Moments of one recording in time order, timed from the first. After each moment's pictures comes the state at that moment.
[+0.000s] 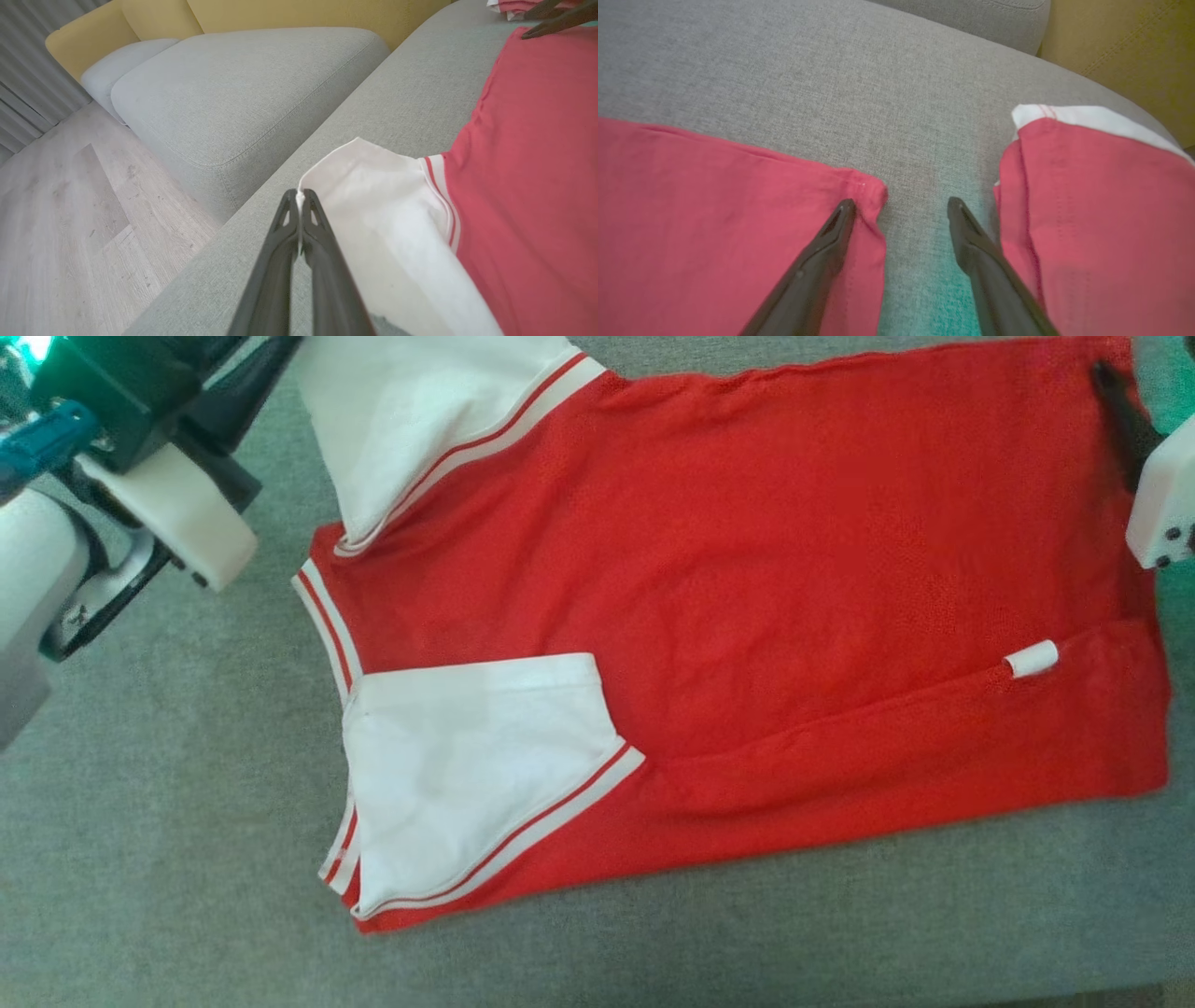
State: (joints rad) left arm -1.16 0.80 -1.08 0.13 -0.62 -0.05 0.02; right arm -0.69 -0.49 0.15 0.29 0.27 0.13 0.54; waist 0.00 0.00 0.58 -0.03
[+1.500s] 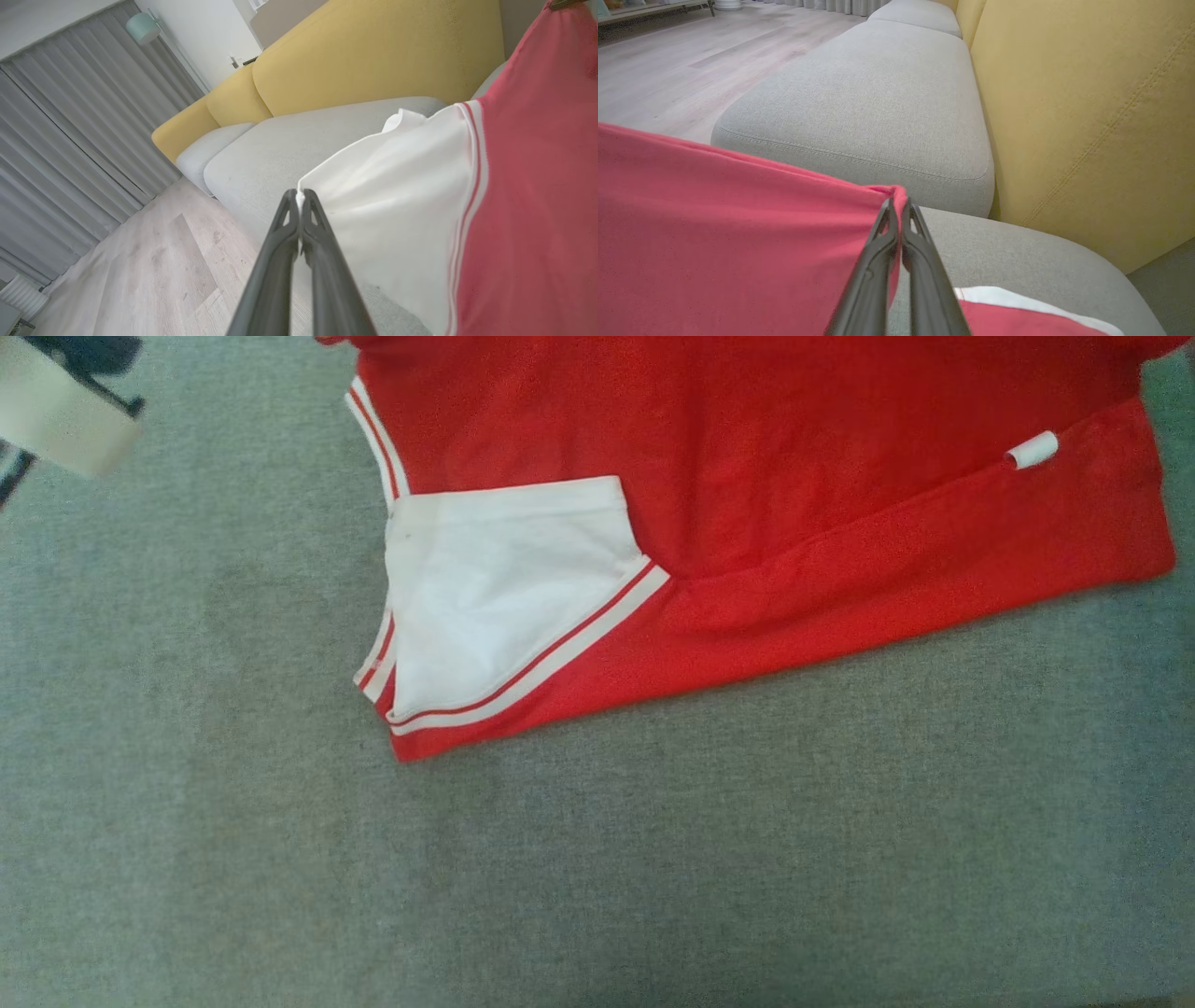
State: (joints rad) left arm -1.29 0.80 -1.04 0.29 -0.55 -0.05 -0.21; right arm -0.80 -0.56 0.16 0.31 0.42 0.13 0.21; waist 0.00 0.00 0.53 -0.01
